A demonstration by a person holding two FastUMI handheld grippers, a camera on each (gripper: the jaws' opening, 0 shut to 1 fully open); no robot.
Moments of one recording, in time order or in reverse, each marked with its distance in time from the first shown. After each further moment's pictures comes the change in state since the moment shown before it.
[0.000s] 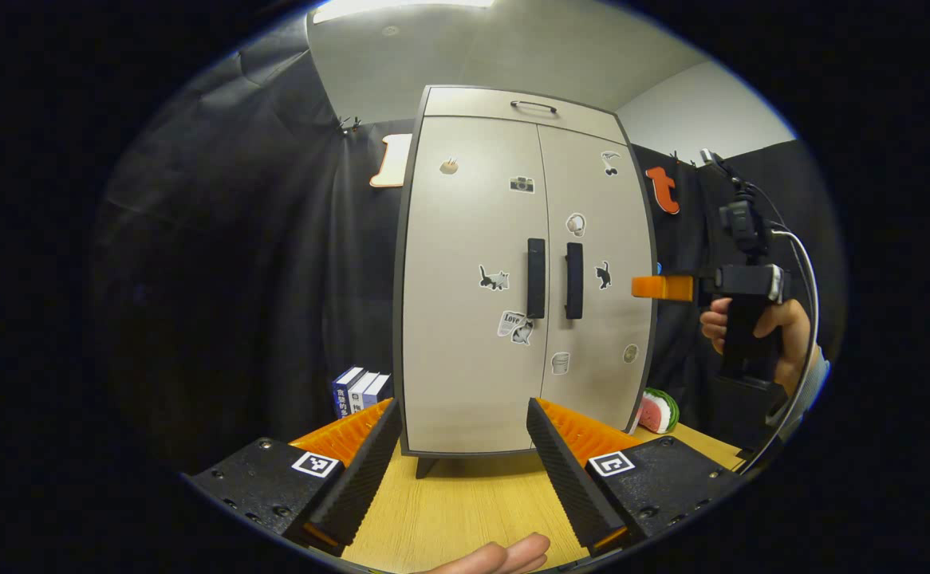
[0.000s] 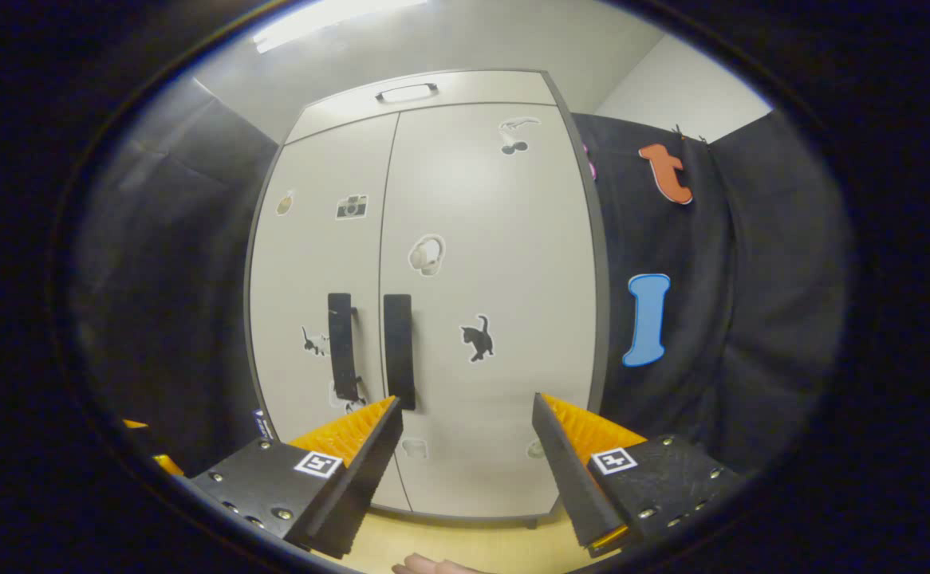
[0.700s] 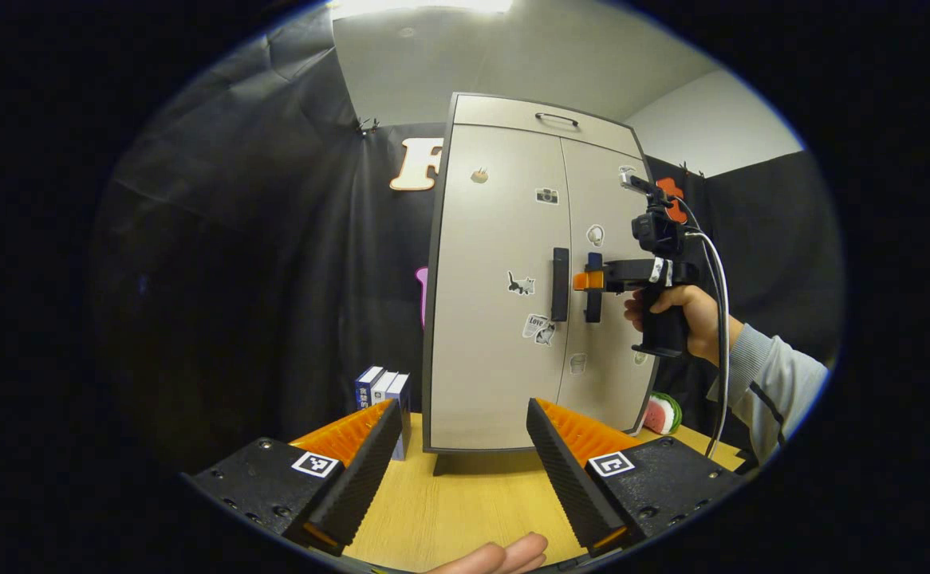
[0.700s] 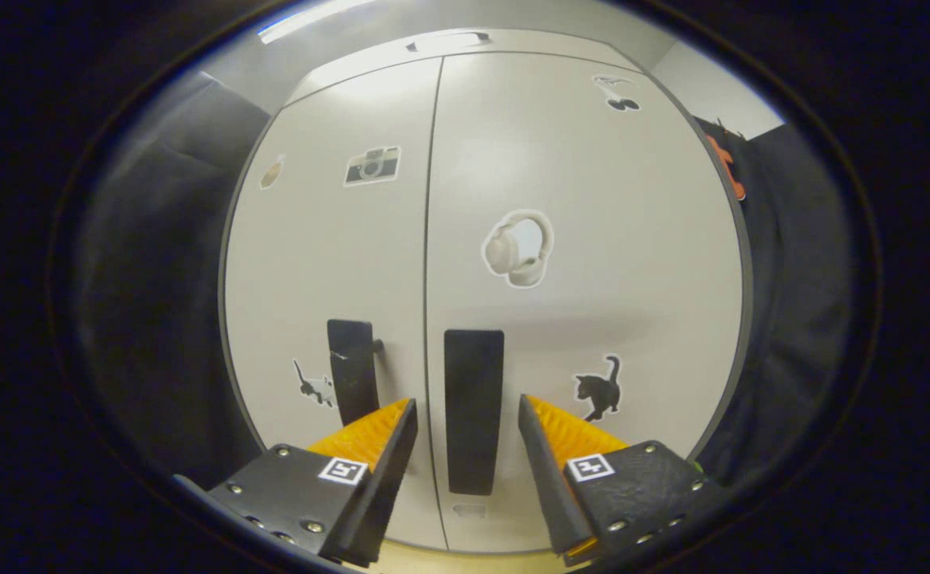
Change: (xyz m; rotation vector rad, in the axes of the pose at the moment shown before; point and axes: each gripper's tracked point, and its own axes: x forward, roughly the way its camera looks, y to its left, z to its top) left arm -0.030 0.044 0.004 -0.012 -0.021 0.022; right arm 0.115 0.061 0.002 -0.050 0.034 -0.007
